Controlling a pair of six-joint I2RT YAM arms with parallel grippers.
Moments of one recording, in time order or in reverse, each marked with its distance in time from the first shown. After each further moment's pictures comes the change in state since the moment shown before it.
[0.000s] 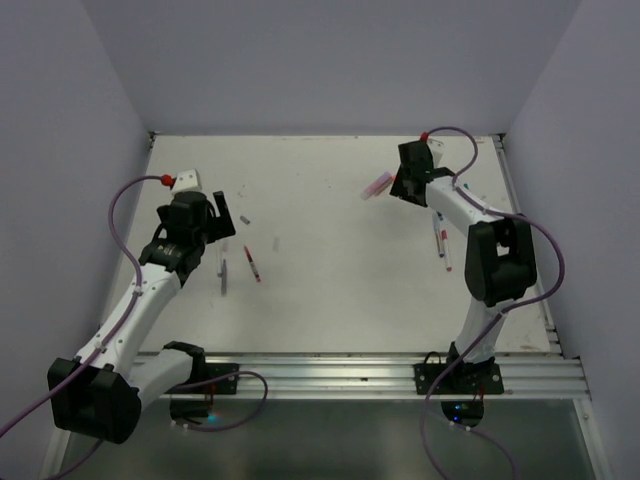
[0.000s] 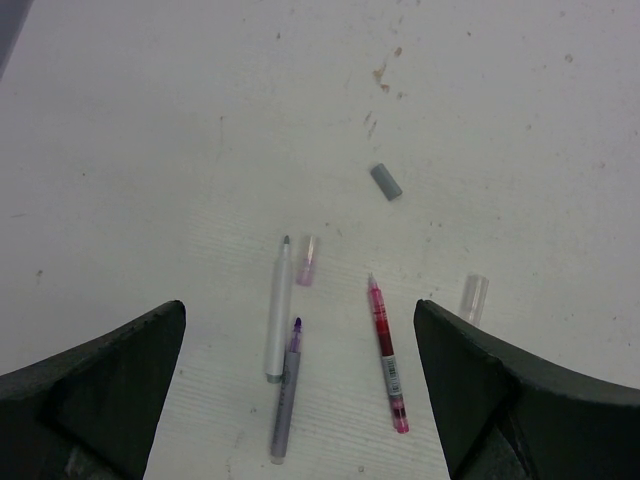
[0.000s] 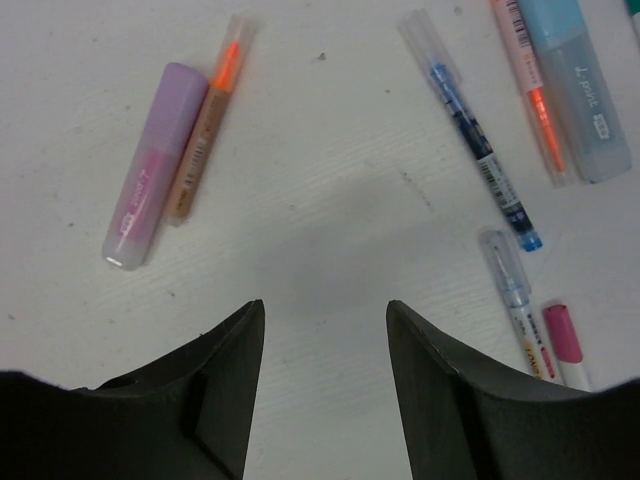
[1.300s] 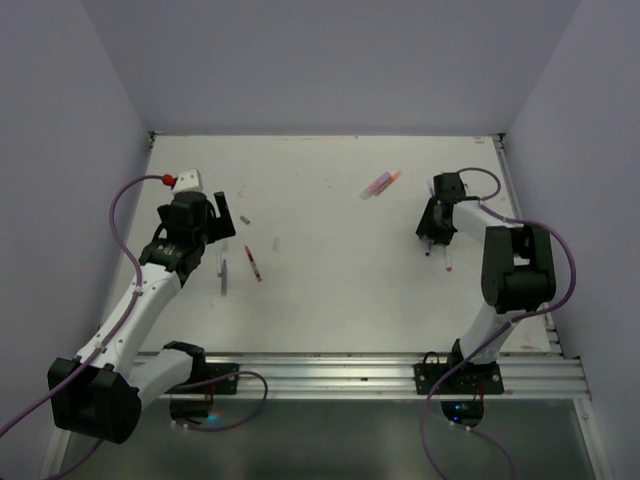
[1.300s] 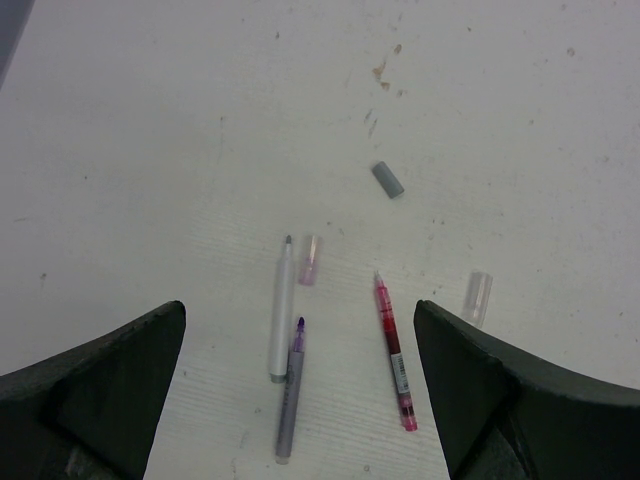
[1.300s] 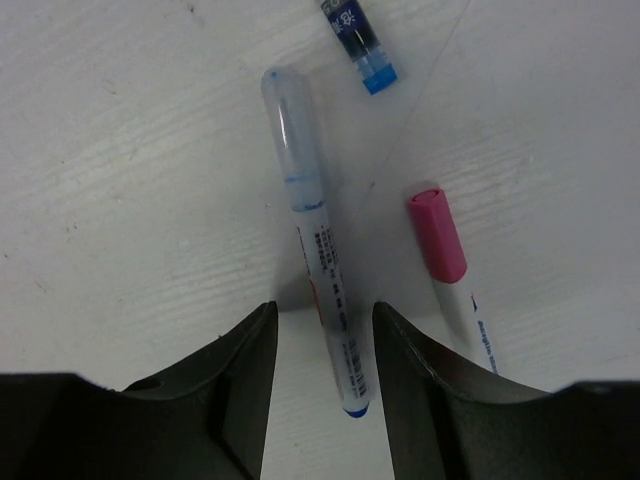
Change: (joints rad) left arm 0.000 0.001 -0.001 0.000 0.005 0.017; right arm -0.211 -0.081 -0.324 -0.004 -0.240 -0.069
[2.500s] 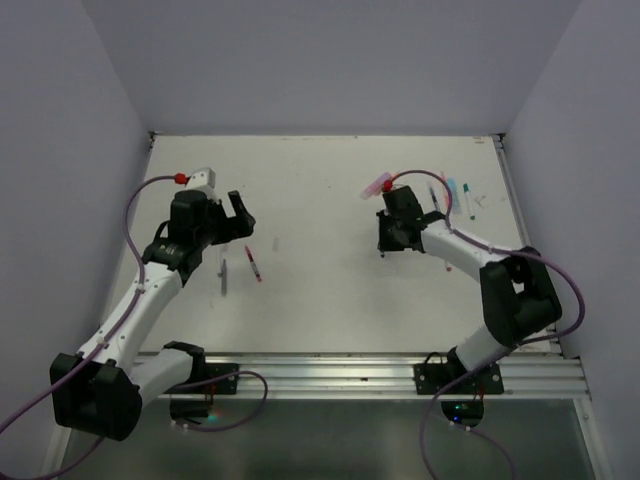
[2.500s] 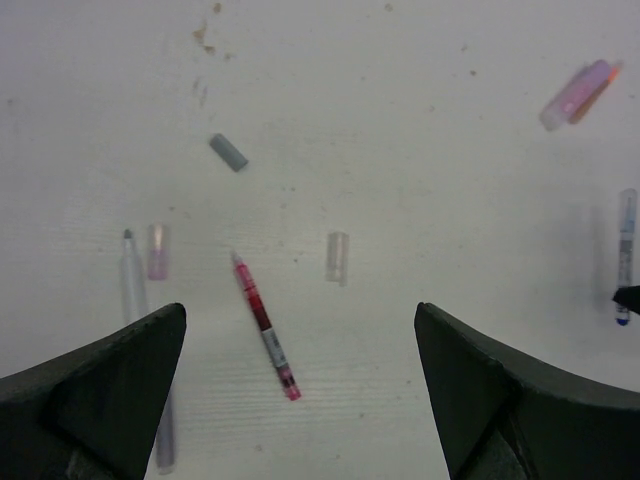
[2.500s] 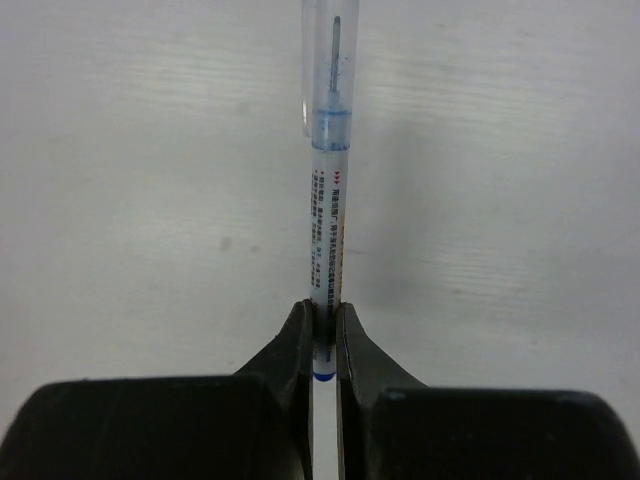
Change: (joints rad) left arm 0.003 0.015 -0.017 0.068 0.308 -0.066; right arm 0.311 -0.137 -0.085 0.026 -0.046 -0.114
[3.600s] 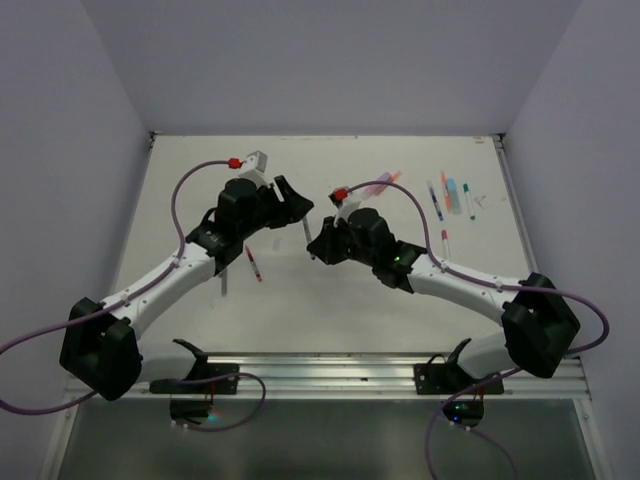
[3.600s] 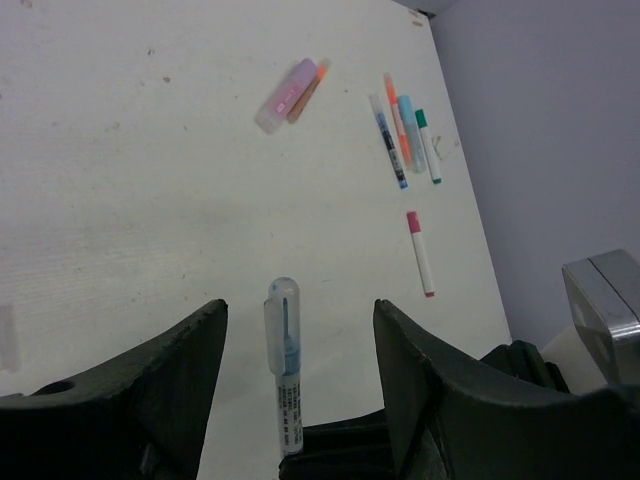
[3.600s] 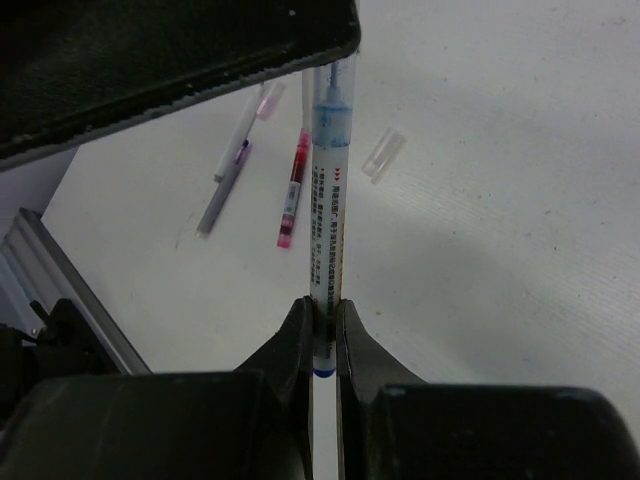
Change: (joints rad) left arm -0.307 0.213 0.107 0.354 0.119 -0.325; right arm 0.461 -0.235 -0.119 0.504 -0.135 0.147
